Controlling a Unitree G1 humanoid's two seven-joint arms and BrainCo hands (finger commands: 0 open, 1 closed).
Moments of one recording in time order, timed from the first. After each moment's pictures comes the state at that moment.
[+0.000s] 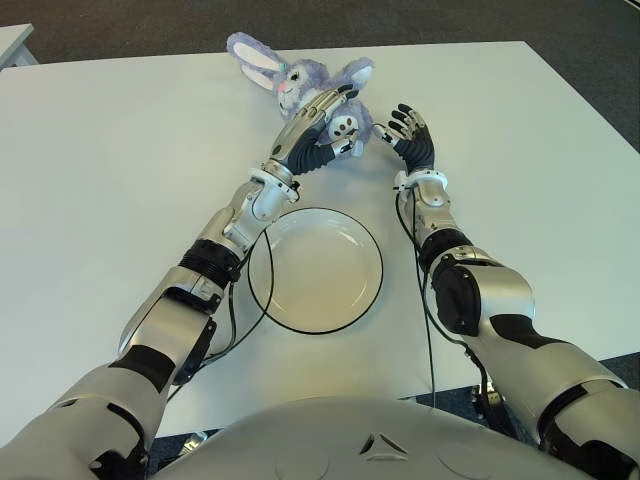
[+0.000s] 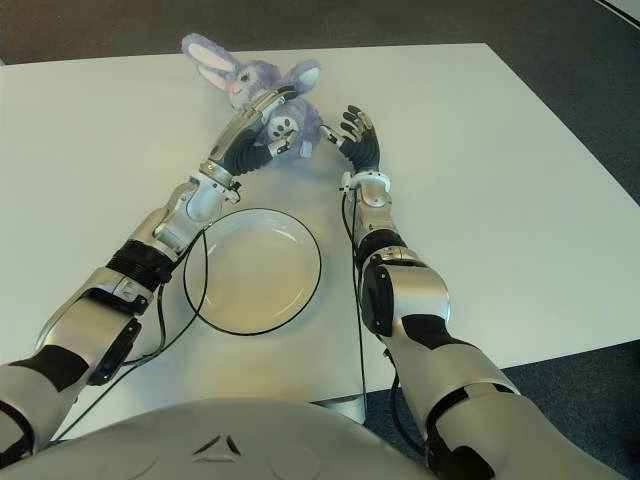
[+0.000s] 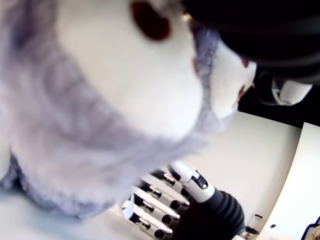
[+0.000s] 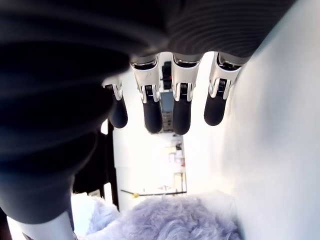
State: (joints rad) left arm -0.61 0.22 -0.33 0.59 0.55 -0.48 0.26; right arm -0.89 -0.08 -0.24 1.30 -0.01 -0.47 -0.03
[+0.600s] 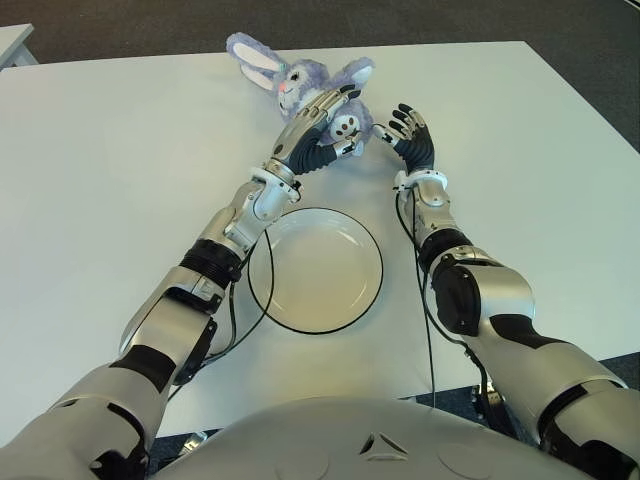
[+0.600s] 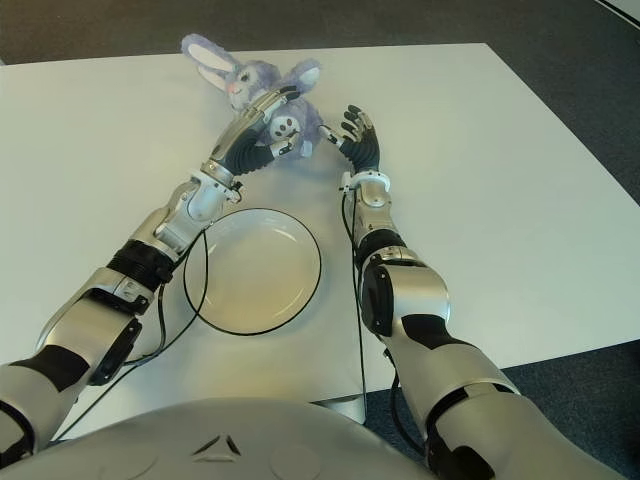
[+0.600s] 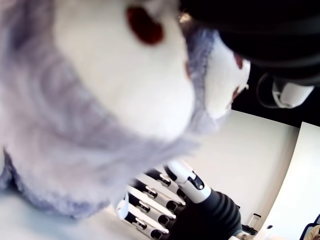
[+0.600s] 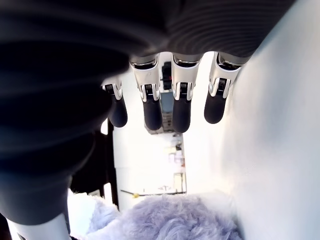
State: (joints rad) left arm -0.61 0.22 -0.33 0.58 0.56 -0.46 0.26; right arm -0.89 -0.08 -0.24 1.30 -0.01 -0.47 -0.03
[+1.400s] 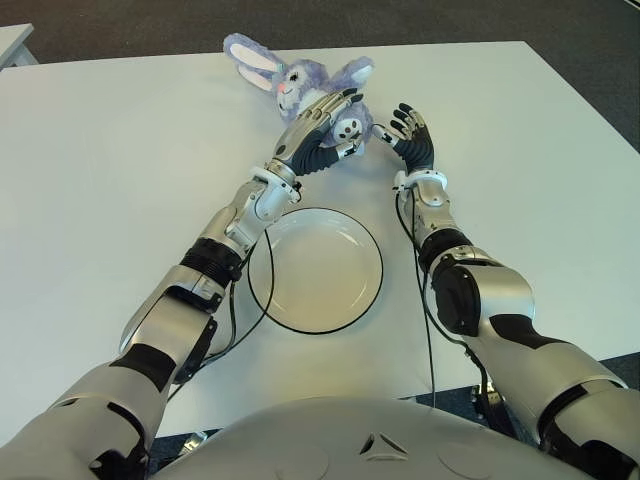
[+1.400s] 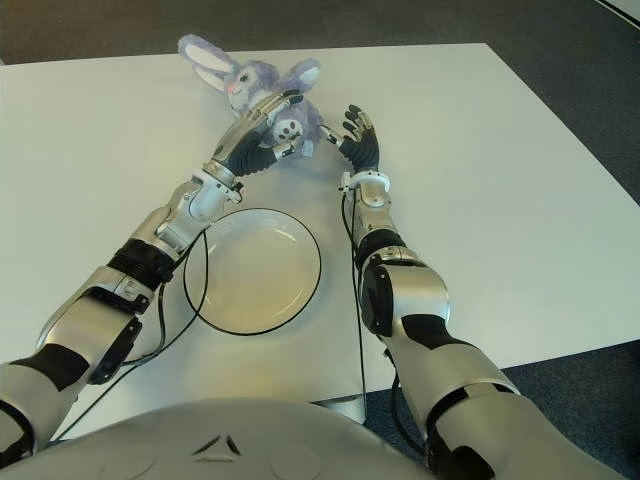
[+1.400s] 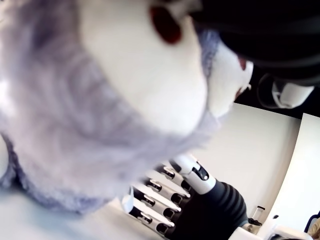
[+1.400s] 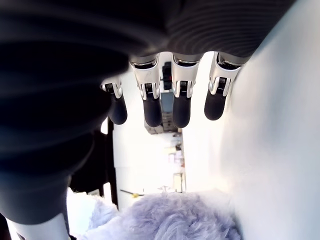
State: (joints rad) left arm -0.62 0.22 -0.34 0.59 0.58 -0.46 0.22; right arm -0.89 -0.08 -0.24 1.30 -0.02 -0.47 -0.04
